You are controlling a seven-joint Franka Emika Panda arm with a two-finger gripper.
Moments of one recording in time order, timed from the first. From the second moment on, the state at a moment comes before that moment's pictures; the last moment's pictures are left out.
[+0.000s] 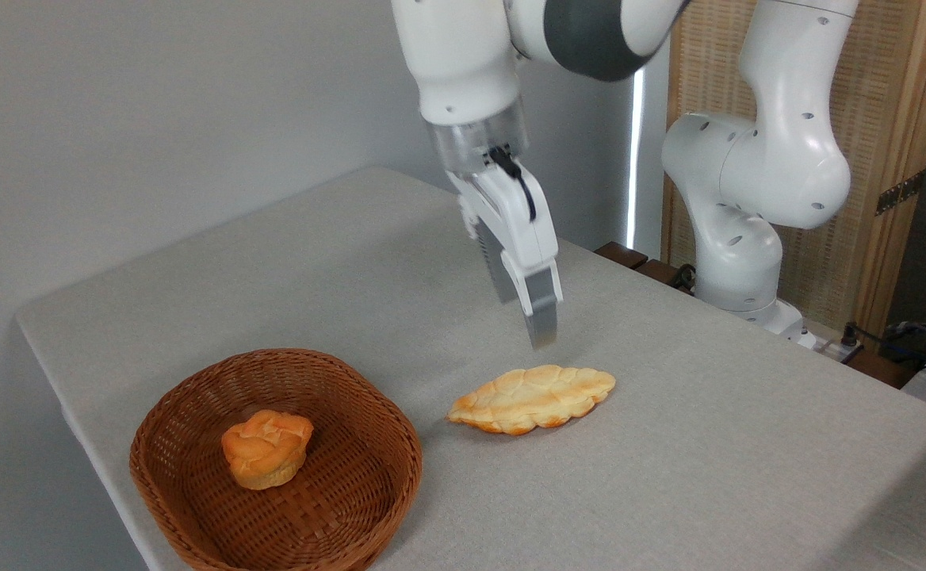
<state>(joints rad) -0.10 -0.37 0.09 -2.27 0.03 1.74 1.16</state>
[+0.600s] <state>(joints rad) -0.10 -0.37 0.16 -2.40 0.05 1.83 1.45</state>
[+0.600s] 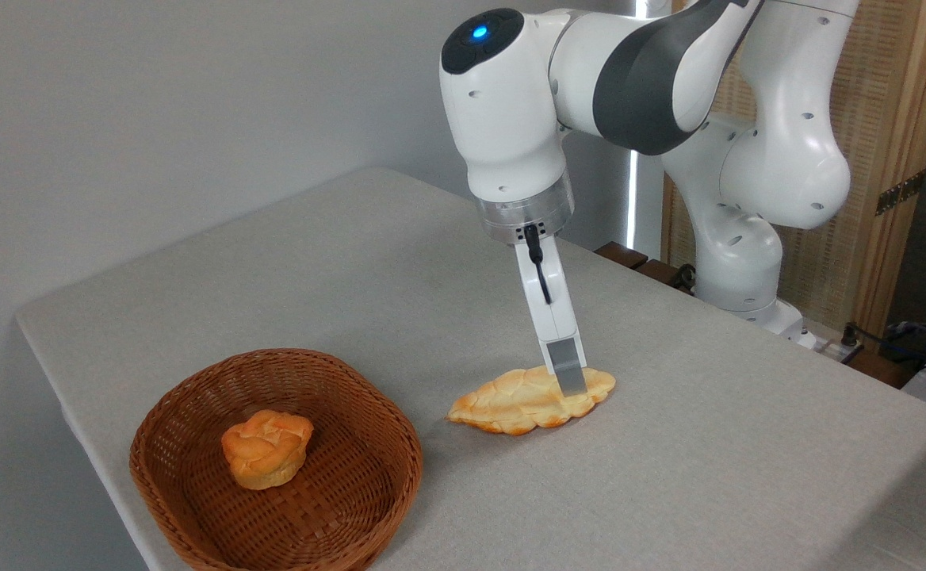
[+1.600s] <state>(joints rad) -0.13 -0.37 0.16 -2.46 0.18 1.99 1.45</state>
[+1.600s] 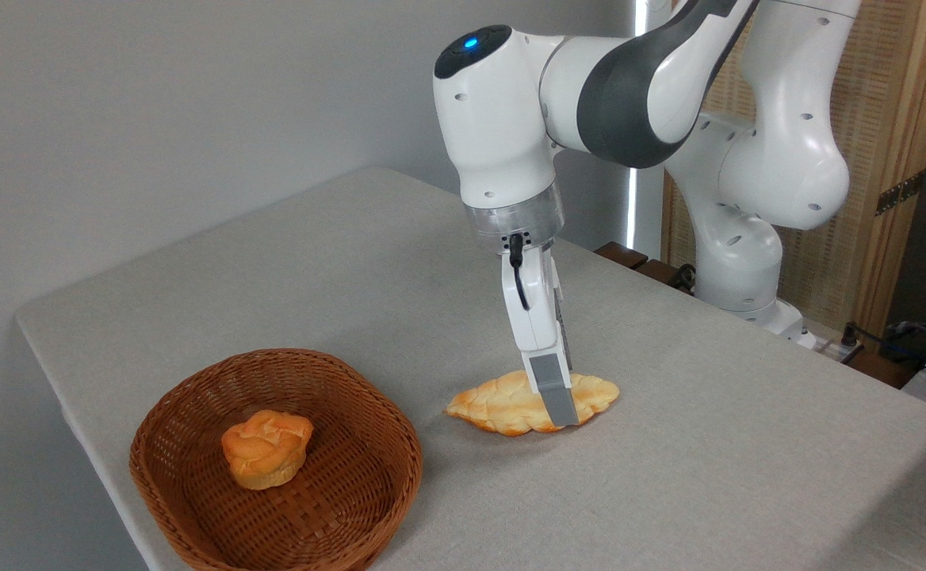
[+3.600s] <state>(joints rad) -0.20 -0.35 0.16 -2.49 0.16 2.10 1.36</state>
